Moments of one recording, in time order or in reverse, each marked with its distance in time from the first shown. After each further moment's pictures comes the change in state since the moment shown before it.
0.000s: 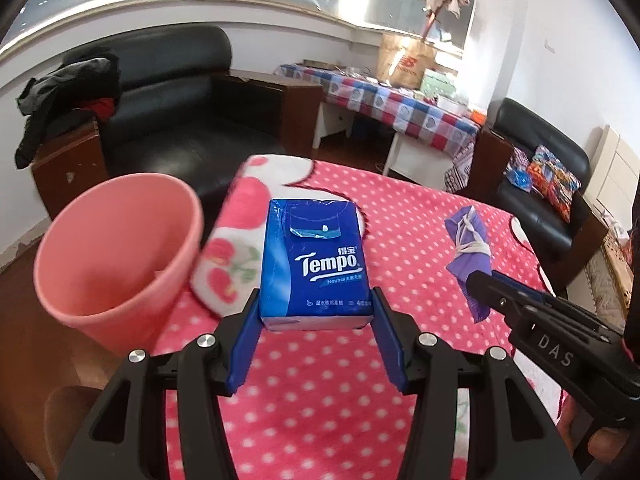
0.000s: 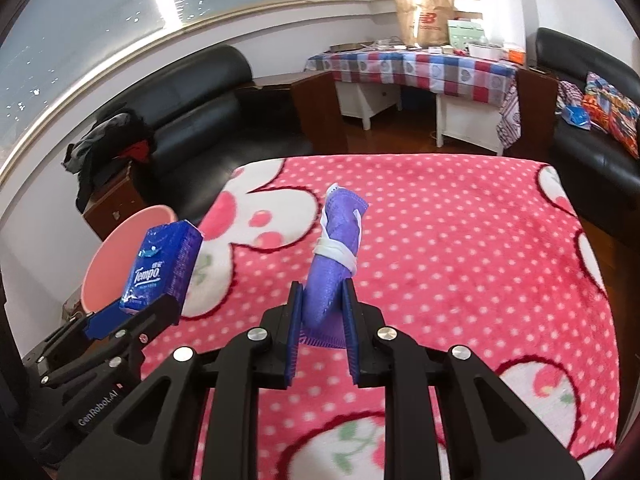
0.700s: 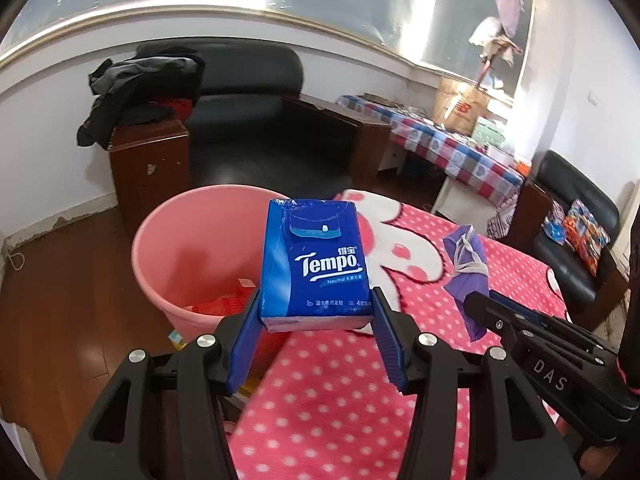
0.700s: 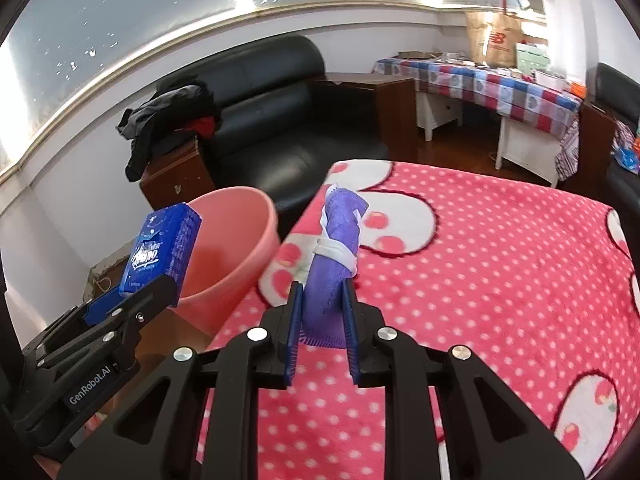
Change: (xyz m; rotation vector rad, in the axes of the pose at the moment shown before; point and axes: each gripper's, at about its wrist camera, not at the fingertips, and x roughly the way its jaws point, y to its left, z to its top) left arm -0.060 0.096 -0.006 -0.143 -0.109 0.129; right arm 0.004 0.104 -0.001 -0.152 0.005 0.138
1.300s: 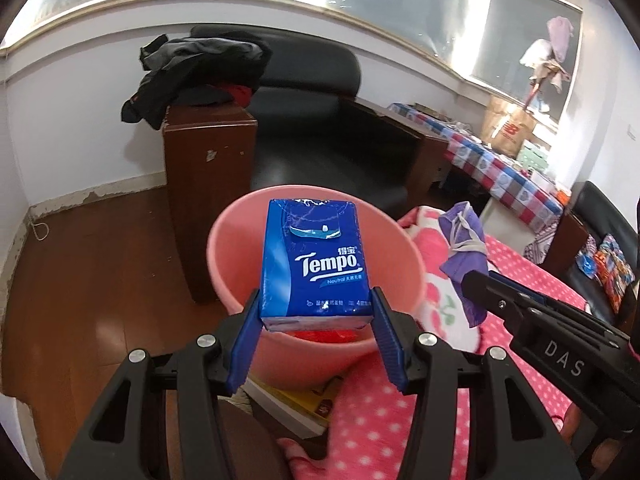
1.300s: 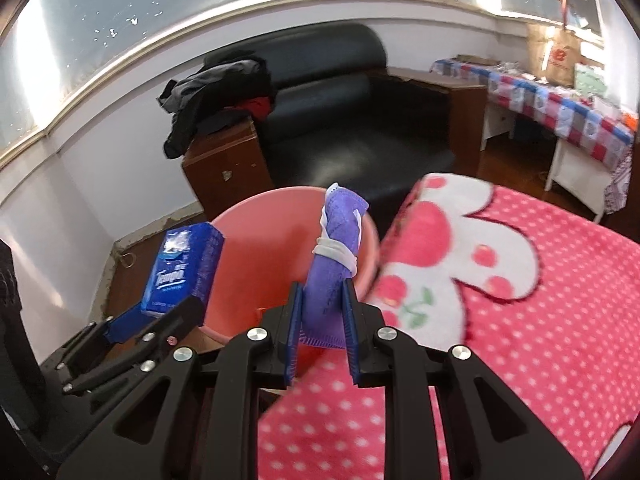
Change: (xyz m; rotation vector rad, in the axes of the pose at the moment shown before) left arm 0.024 0.086 0.013 -0.113 0.001 0.116; right arm 0.058 0.085 0.027 -0.111 0.045 0.125
